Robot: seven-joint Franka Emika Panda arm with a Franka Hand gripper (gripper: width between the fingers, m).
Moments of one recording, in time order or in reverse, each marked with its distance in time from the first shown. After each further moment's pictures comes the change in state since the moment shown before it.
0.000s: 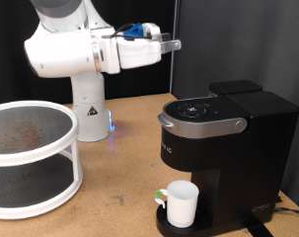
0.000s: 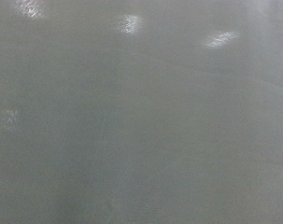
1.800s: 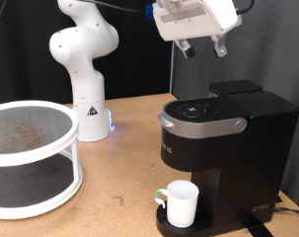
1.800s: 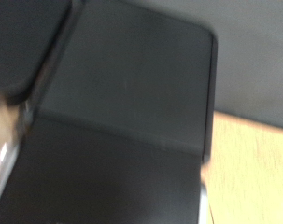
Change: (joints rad) arm -0.078 0.093 0.490 0.317 -1.134 0.503 0.649
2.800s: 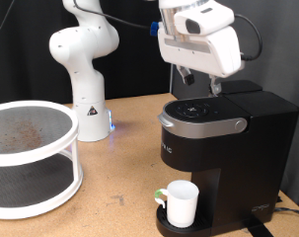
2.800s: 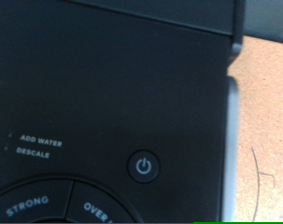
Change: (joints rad) arm -0.014 0.185 -0.017 0.101 -0.060 -0.083 0.029
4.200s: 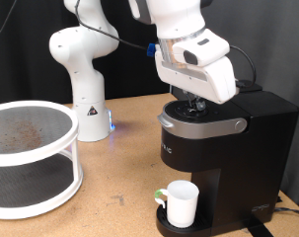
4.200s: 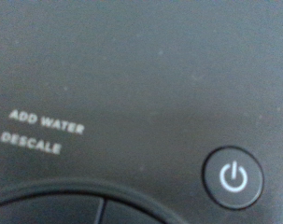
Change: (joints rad) arm 0.001 0.040 -0.002 -0.073 0.062 0.060 -0.087
